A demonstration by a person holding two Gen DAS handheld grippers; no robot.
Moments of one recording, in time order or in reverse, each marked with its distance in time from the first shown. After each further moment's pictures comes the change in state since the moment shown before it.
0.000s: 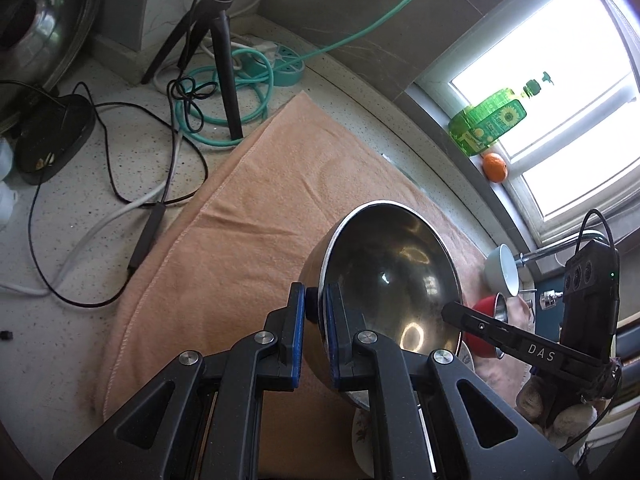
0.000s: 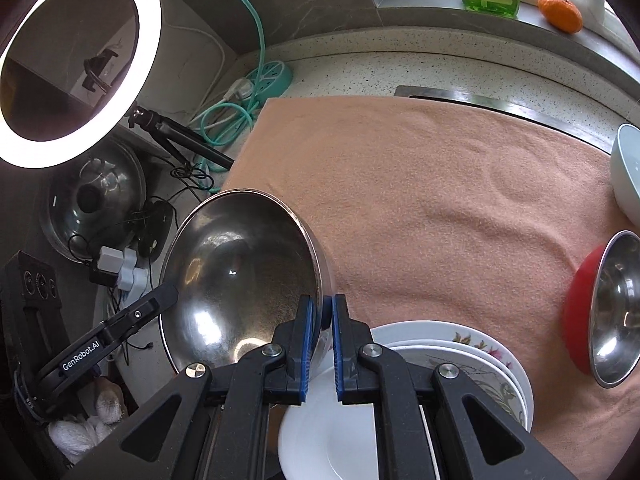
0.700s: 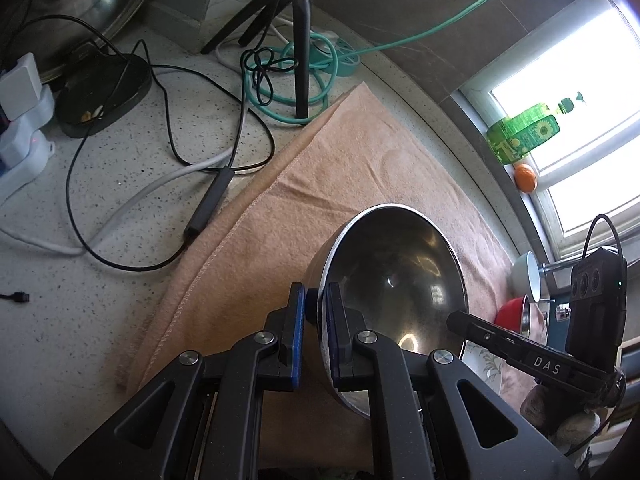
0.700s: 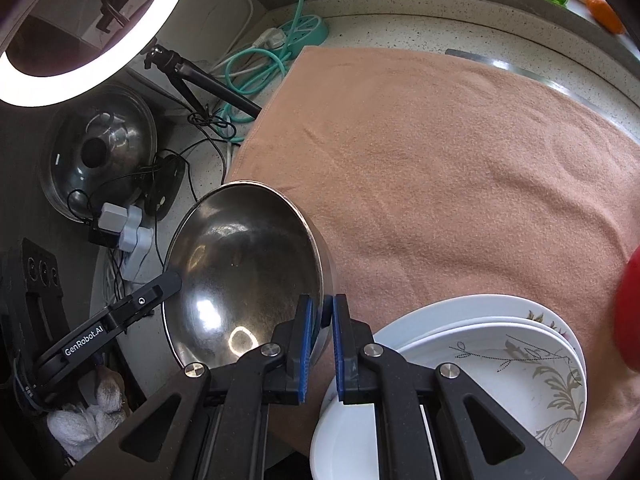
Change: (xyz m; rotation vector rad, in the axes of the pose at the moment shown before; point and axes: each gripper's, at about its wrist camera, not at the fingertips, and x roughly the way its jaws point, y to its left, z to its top) left arm -0.005 0.043 -0.018 -0.091 0.014 0.063; right arm 0.040 0.032 -0.017 -0.069 0.100 0.025
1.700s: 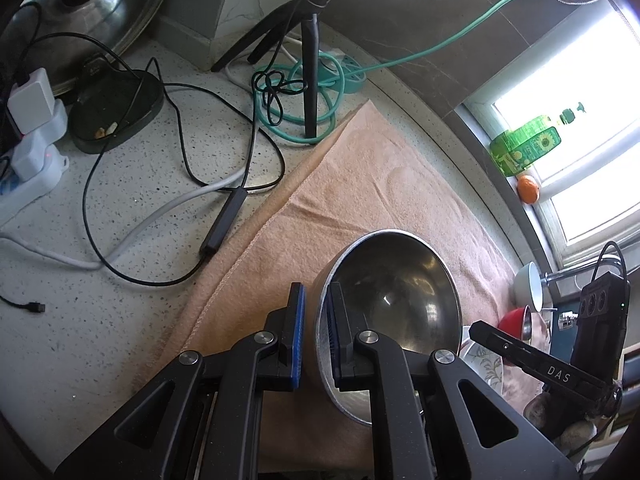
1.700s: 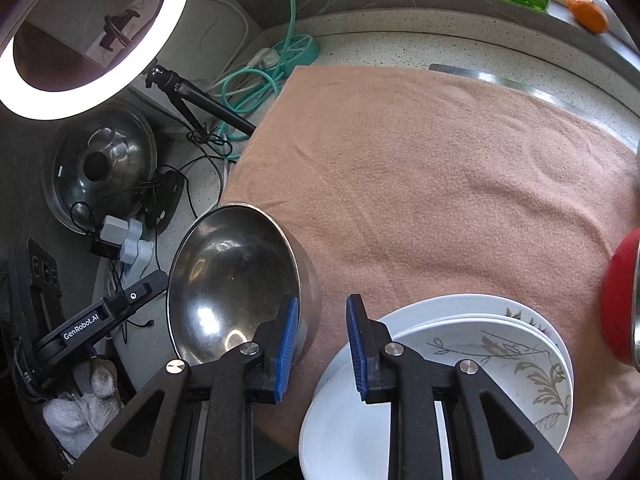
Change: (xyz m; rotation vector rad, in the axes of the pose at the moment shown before) left arm -0.016 0.001 0.005 0.006 -0.050 0.020; right arm -0.021 -0.012 -0.005 0.024 -0.074 -0.006
